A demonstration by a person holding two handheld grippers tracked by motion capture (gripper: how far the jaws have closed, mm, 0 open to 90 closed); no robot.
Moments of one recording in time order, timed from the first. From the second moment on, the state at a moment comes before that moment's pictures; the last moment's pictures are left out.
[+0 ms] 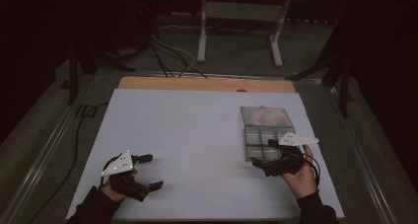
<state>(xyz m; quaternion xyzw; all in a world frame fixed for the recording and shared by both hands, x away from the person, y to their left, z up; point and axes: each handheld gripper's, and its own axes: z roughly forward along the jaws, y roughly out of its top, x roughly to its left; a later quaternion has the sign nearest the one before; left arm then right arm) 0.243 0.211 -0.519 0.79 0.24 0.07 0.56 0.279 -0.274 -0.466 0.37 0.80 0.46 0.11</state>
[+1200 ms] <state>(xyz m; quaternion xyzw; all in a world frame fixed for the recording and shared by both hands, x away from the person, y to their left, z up) 0.244 0.212 -0.519 0.79 0.24 0.07 0.56 0.233 -0.306 -0.515 0.34 0.82 0.45 0.05</state>
